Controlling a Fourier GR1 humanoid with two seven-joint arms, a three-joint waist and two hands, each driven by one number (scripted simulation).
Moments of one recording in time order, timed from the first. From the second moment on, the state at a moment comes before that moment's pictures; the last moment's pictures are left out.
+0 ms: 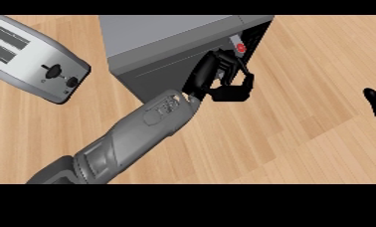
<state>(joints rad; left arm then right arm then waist) -0.99 0.05 -0.84 -0.82 0.65 0.45 -0.30 0.14 -0.52 -0.03 -2.11 -0.59 0.25 -0.30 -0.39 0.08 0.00</state>
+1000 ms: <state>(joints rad) -0.98 0.08 -0.87 -0.85 0.70 0.58 -0.35 0.08 -0.61 -0.12 -2.09 -0.67 0.27 -0.24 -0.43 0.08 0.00</state>
